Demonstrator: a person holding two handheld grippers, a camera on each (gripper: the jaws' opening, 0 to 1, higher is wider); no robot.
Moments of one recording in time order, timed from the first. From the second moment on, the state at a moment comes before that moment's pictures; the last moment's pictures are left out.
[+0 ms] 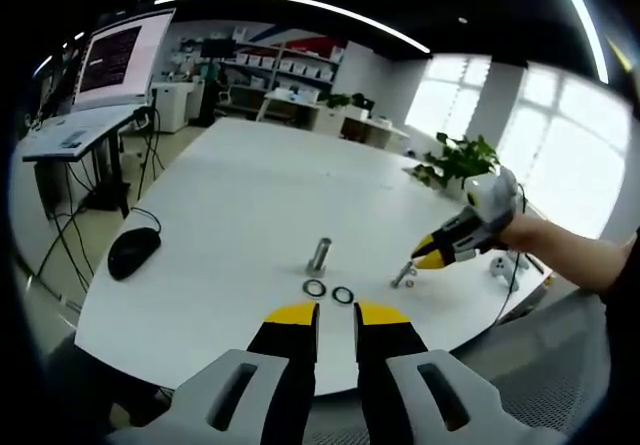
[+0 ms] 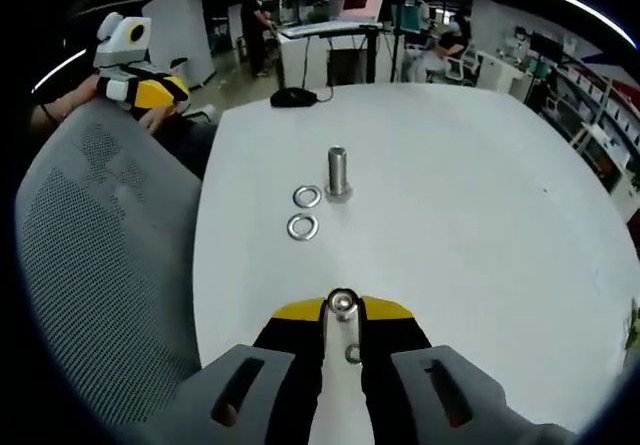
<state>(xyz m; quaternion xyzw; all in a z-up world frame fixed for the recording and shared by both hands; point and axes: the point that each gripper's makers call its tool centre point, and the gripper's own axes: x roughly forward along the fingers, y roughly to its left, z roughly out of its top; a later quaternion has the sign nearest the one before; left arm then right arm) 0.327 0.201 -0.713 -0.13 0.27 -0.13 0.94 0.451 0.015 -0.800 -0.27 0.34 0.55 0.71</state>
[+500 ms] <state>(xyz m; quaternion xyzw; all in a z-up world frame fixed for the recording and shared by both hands) 0.327 0.201 -0.714 -0.13 0.27 -0.13 0.94 0.450 0.015 -0.806 -0.28 0.34 0.55 0.71</state>
